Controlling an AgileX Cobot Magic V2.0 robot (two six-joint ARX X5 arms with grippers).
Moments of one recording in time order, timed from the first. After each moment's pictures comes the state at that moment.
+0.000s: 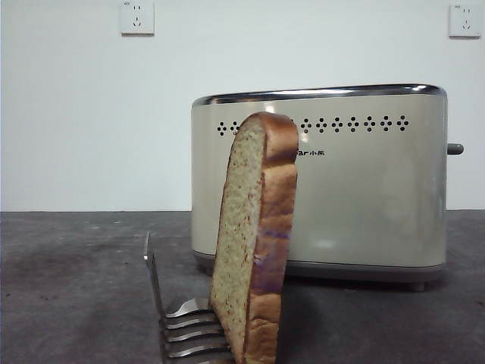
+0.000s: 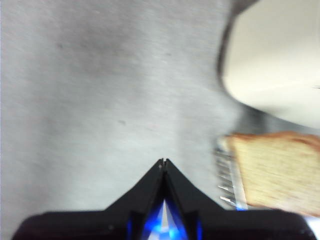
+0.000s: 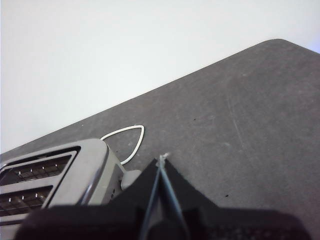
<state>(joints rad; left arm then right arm) -0.28 0.96 1.08 -1.11 0.16 -0.47 -0.01 0.19 0.58 -0.56 0.01 0.38</state>
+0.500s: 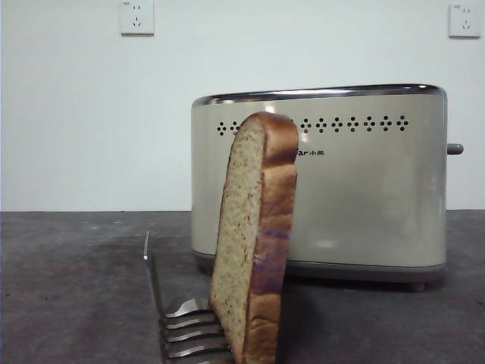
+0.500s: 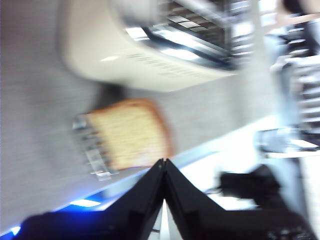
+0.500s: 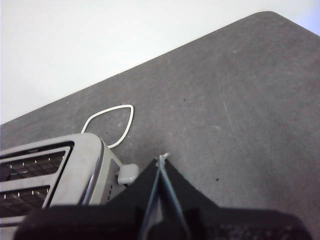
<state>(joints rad) -0.53 1.00 1.27 -1.05 0.41 -0.67 -0.01 0.43 0.79 -0.69 0.01 0.37</state>
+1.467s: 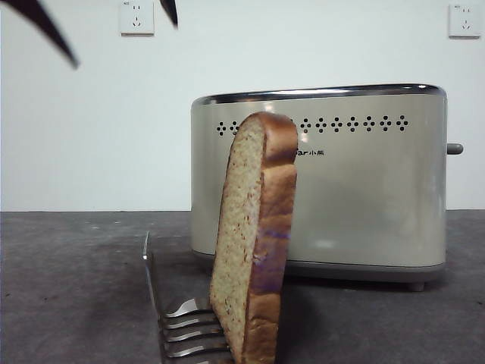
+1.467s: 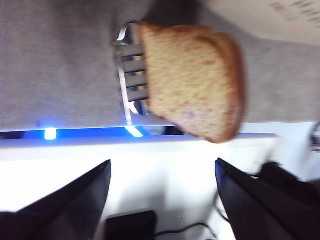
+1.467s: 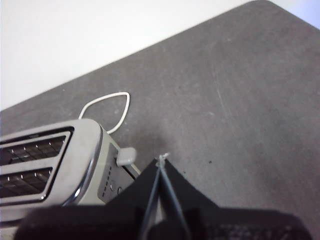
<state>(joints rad) -0.80 1.31 1.28 -1.17 0.26 -1.07 -0.01 0.43 0.88 -0.84 0.01 0.37</state>
